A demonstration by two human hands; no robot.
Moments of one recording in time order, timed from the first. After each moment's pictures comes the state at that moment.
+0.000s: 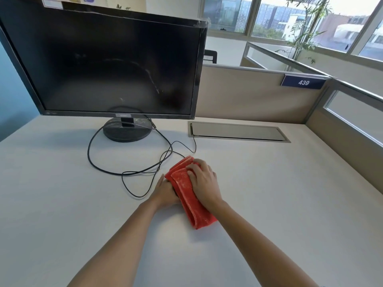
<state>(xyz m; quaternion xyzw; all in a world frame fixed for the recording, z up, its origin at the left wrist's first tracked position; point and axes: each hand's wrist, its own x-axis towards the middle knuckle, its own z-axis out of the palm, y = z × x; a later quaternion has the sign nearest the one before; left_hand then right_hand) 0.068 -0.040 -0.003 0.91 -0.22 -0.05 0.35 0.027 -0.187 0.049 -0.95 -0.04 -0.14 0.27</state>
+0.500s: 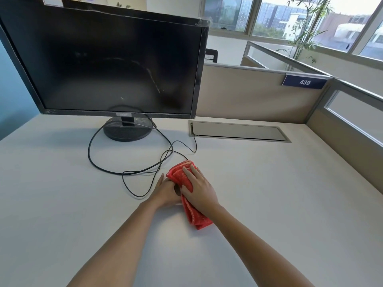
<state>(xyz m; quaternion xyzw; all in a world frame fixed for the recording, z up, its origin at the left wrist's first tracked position) 0.071 -0.040 -0.001 0.92 -0.22 -0.08 0.33 0.020 -0.179 0.035 -0.97 -0.04 -0.02 0.25</state>
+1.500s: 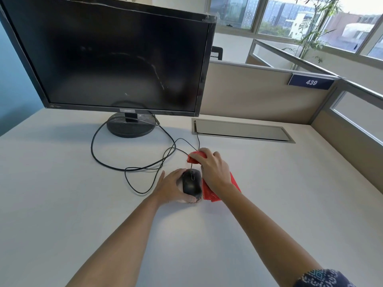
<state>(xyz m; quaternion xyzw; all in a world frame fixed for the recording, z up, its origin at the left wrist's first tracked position) 0.065 -0.043 0.008 0.89 -0.19 -0.10 0.41 0.054 -0.206 0.069 -0.98 -0.10 -0.15 0.07</state>
